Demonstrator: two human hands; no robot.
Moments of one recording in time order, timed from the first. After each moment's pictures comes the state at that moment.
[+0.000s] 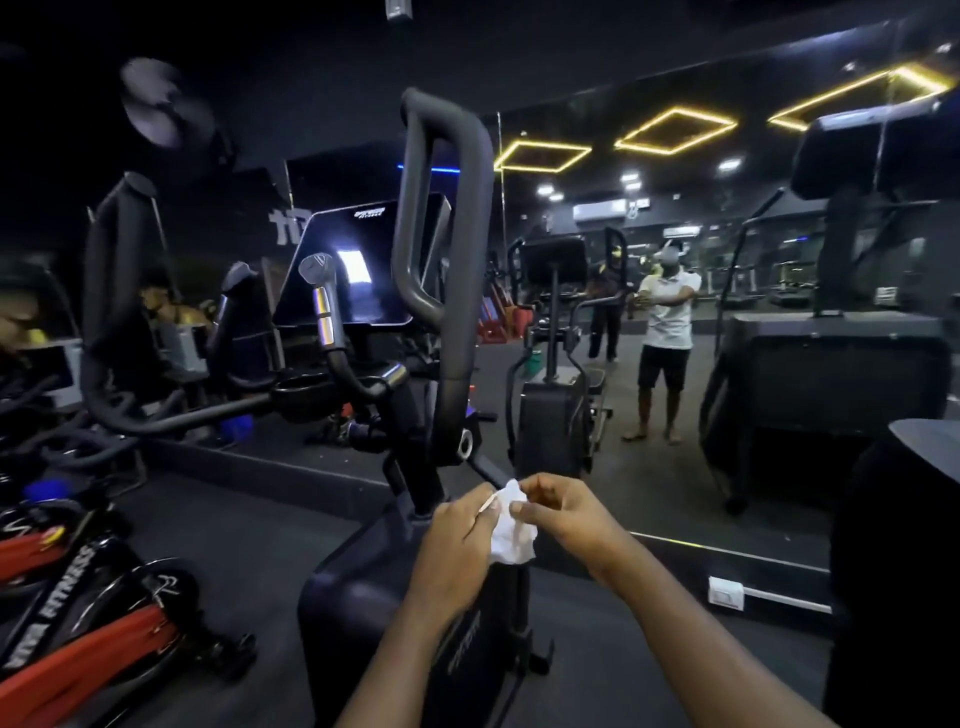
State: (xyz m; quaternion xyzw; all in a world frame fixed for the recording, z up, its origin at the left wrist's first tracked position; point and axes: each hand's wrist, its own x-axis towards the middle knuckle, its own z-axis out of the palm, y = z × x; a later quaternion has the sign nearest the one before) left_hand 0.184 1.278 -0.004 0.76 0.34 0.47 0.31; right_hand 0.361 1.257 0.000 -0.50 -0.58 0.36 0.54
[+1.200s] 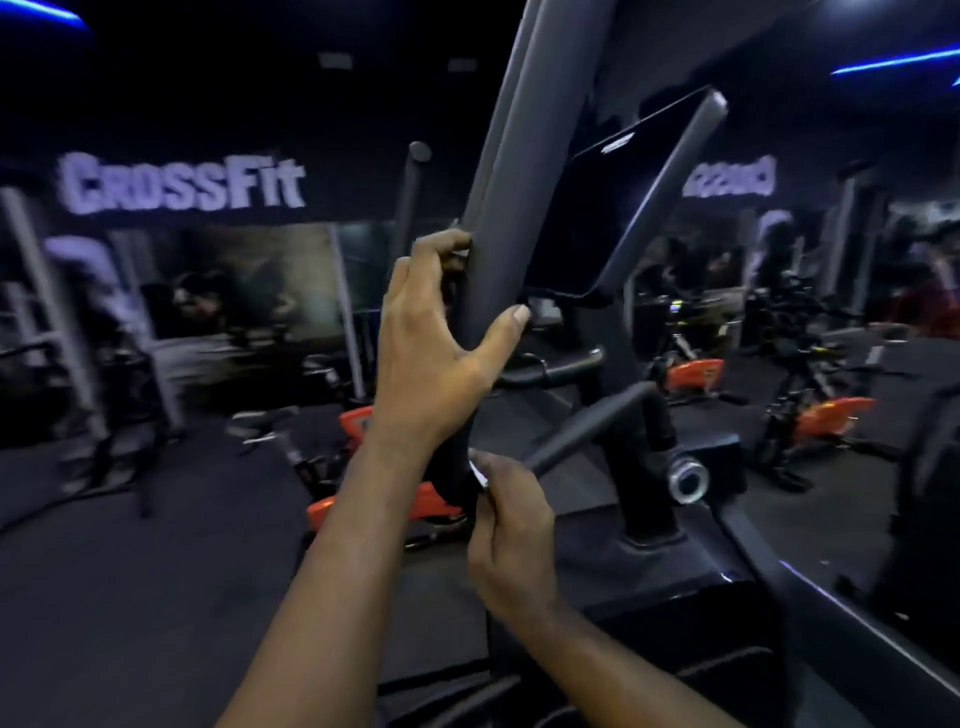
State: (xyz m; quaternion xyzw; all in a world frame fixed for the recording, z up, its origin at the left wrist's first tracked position) left_hand 0.255 1.375 0.148 0.58 0.50 0.60 -0.23; right_hand 0.314 1.440 -0.023 -0.09 -0.72 0.17 0.67
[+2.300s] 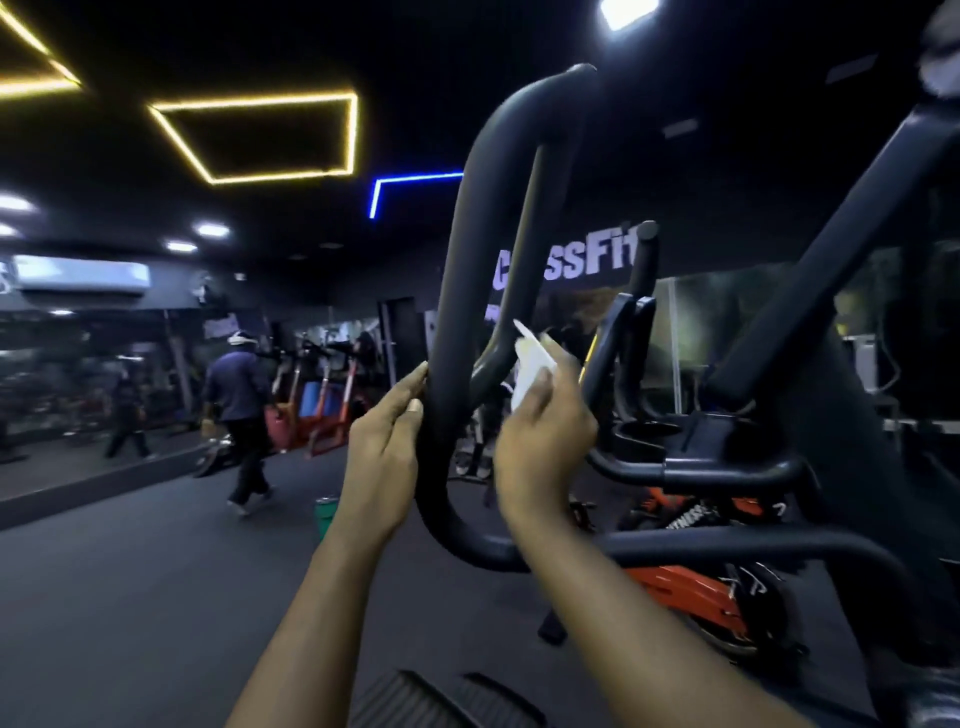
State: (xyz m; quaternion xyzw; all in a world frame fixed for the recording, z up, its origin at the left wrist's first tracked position) left_hand 0.358 1.377 0.147 0.32 0.66 0.59 -0.34; right_hand 0.379 1.506 0.154 0.02 -0.55 0.51 0.66
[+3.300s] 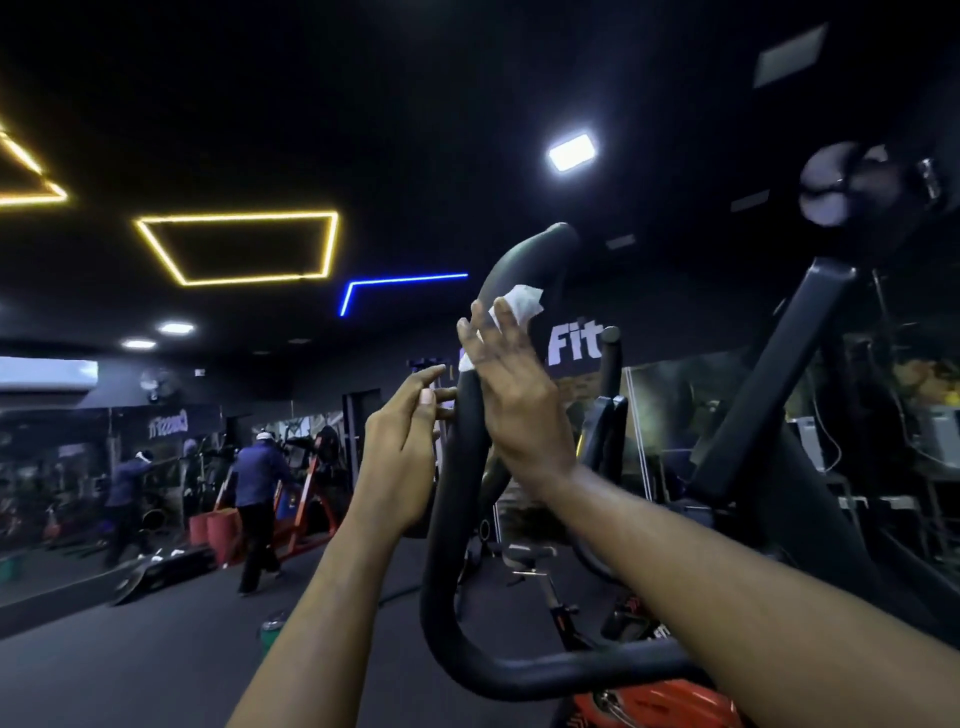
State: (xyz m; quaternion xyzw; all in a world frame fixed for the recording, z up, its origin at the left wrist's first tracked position) left_hand 0.365 1.381 0.251 0.38 0.64 0.55 -0.39; right_hand 0.351 1.532 0.273 0.29 -0.63 0.13 0.71
